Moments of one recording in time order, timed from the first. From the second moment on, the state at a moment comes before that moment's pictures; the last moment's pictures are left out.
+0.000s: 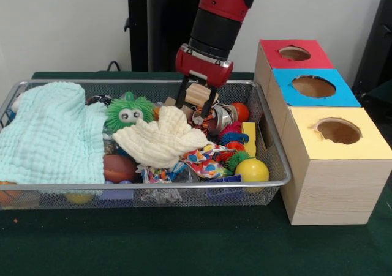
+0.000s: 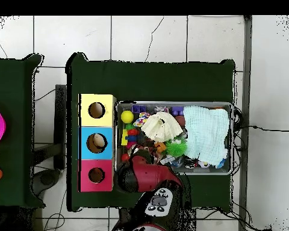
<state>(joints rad) 0.04 -0.48 -0.32 1.86 -0.13 -0.04 2.19</state>
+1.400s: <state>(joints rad) -0.11 -0.43 -0.14 1.88 -0.12 -0.02 2.19</state>
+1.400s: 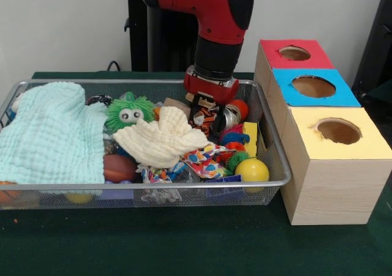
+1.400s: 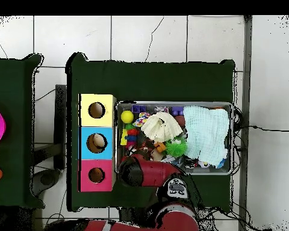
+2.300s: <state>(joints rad) -0.05 -0.44 -0.16 1.88 -0.10 -0.04 2.19</state>
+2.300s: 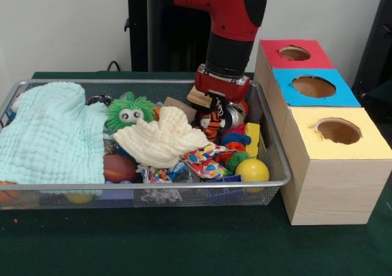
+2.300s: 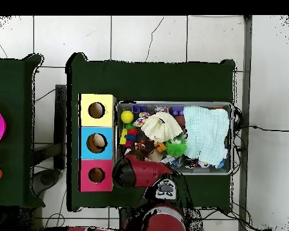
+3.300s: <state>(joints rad) -0.03 -0.50 -0.17 1.90 -0.10 -0.04 2.19</state>
